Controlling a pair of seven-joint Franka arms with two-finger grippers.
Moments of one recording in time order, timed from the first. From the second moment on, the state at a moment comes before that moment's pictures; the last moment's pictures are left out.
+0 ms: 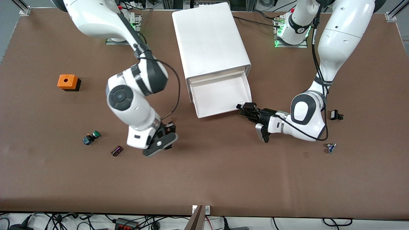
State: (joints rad) left arm -0.08 0.71 -0.18 -1.62 -0.94 1.77 0.79; right arm 0.48 0.74 0.04 -1.15 0.04 2.10 -0.09
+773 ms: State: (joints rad) left arm -0.08 0.50 -0.17 -1.46 -0.27 1.60 0.14; right arm 0.75 0.75 0.04 -1.12 0.04 2.04 0.28
